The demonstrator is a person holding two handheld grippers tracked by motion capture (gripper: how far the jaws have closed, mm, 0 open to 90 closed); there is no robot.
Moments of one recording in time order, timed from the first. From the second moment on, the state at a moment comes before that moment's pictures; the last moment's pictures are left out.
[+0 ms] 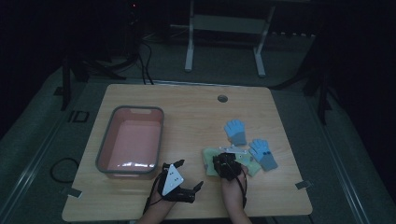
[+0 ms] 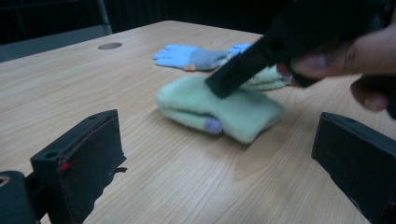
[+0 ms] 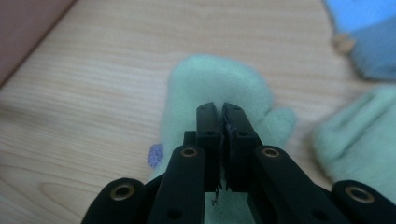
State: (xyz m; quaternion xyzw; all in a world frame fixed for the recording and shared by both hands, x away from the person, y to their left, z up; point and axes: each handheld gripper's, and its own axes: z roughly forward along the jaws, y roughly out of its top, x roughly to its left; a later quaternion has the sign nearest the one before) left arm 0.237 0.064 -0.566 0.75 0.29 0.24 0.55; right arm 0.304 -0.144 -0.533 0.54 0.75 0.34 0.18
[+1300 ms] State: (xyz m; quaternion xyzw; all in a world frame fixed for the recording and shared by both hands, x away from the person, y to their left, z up) left arm 0.237 0.065 -0.566 0.74 0.29 0.23 0.56; right arm 0.350 -0.229 -0.491 0.36 0.84 0.37 0.17
